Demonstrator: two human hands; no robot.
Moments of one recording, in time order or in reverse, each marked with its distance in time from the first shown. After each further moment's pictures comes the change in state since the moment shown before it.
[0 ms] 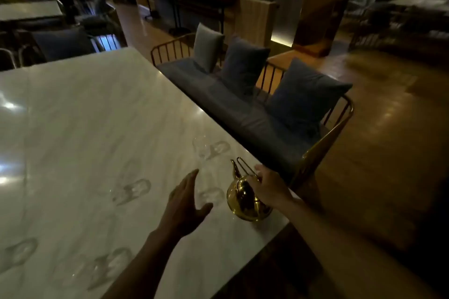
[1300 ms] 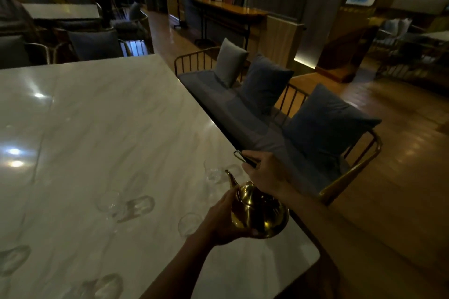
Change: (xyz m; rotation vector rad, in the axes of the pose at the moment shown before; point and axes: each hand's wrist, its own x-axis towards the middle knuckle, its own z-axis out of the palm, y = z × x) left_hand 0.095 0.019 0.046 -0.394 -0.163 0.070; right_hand 0.083 -0.101 -0.050 0.076 0.055 -0.365
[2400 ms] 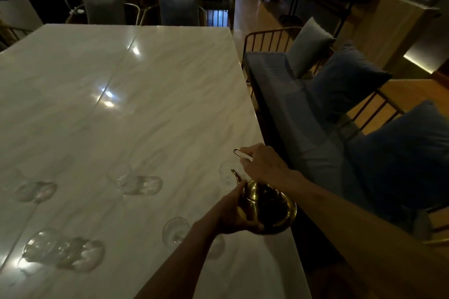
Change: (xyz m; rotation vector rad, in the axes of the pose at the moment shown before) left_hand 0.120 -0.025 0.012 -0.159 0.140 -0.358; right_hand 0.158 0.029 0.019 -0.230 -0.498 -0.136
